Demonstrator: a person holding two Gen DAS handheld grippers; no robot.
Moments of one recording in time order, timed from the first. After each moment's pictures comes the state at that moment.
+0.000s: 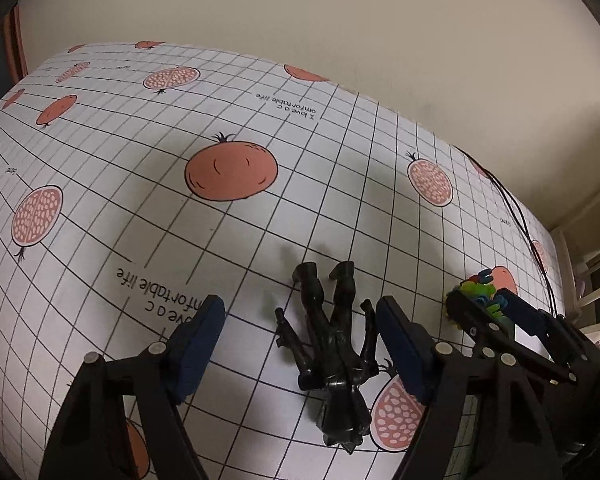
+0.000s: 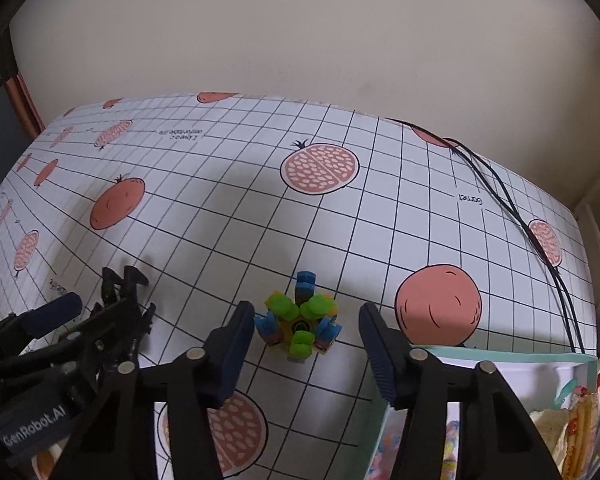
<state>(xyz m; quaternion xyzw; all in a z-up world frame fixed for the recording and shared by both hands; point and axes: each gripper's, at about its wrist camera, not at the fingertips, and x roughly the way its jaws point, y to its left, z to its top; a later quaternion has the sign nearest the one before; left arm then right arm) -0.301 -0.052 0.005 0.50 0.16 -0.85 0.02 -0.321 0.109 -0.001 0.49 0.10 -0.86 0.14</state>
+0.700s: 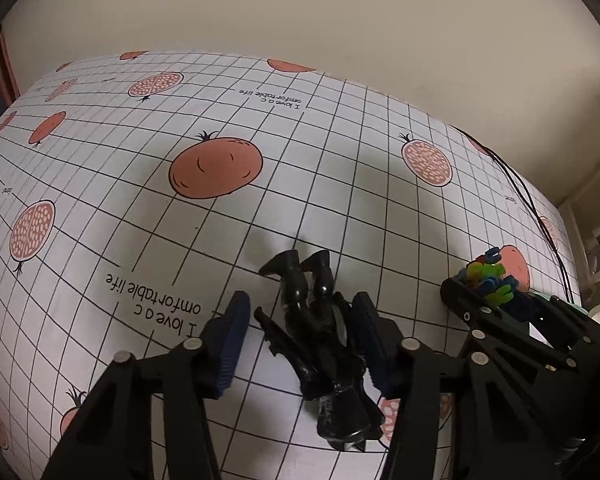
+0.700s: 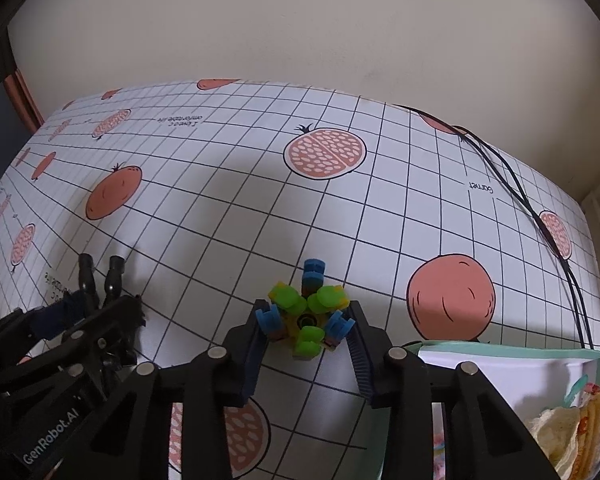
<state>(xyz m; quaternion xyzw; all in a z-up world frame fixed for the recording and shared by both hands) -0.301 -0.033 -0.005 0.51 0.11 -0.85 0.02 -0.321 0.108 -0.013 0.50 0.10 -0.85 0.14</state>
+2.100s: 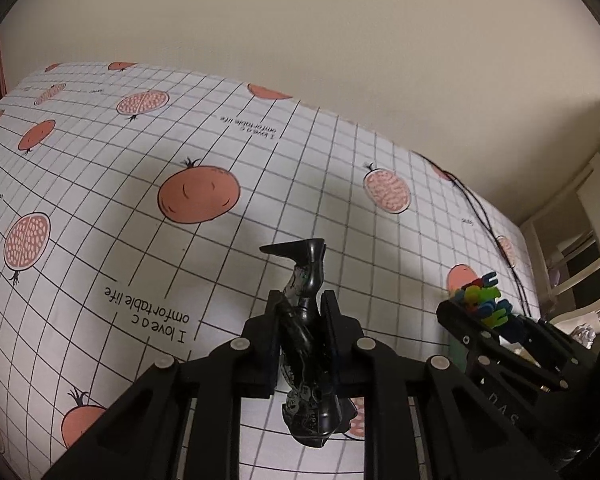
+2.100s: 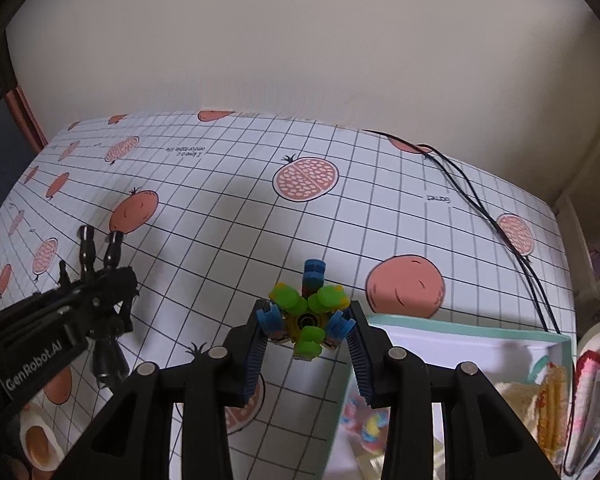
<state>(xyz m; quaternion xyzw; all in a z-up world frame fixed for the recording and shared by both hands) -0.296 -0.037 0.031 0.48 0.16 -0.86 -0.03 -0.297 0.130 0.035 0.48 0.08 -0.86 0.13</state>
